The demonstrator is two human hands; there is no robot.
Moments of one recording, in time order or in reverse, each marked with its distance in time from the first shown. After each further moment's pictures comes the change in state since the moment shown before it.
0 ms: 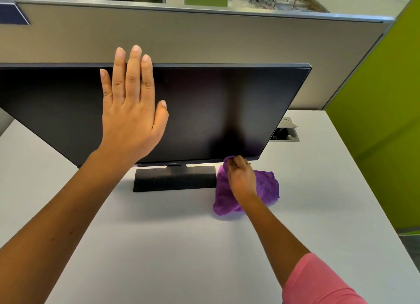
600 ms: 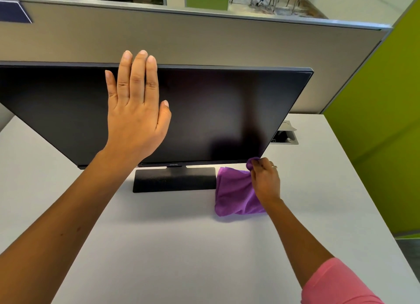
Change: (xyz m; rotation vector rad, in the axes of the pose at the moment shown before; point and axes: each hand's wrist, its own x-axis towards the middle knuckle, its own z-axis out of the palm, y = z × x) left_hand 0.000 -0.004 0.011 -0.022 0.065 -0.008; right_hand 0.003 0.055 -0.028 0.085 0.082 0.105
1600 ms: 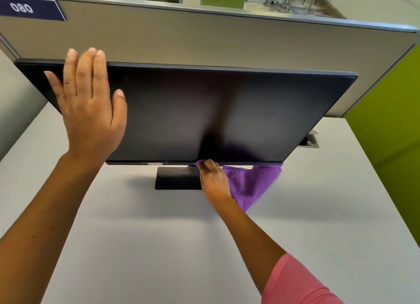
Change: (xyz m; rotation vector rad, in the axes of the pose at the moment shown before) left_hand -0.023 -0.113 -0.018 -0.007 0.137 -0.206; right_hand -0.033 -0.172 0.093 -0.131 -0.209 -0.372
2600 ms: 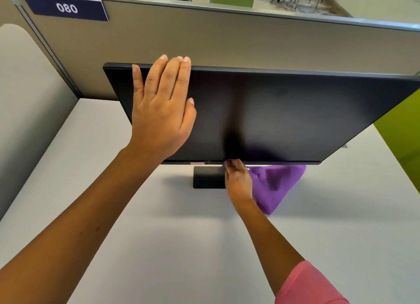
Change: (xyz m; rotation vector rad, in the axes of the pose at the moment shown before) left_hand 0.008 -0.035 -0.013 -0.047 -0.125 0.197; right_hand 0.012 -0.063 0.029 0.011 0.027 0.268
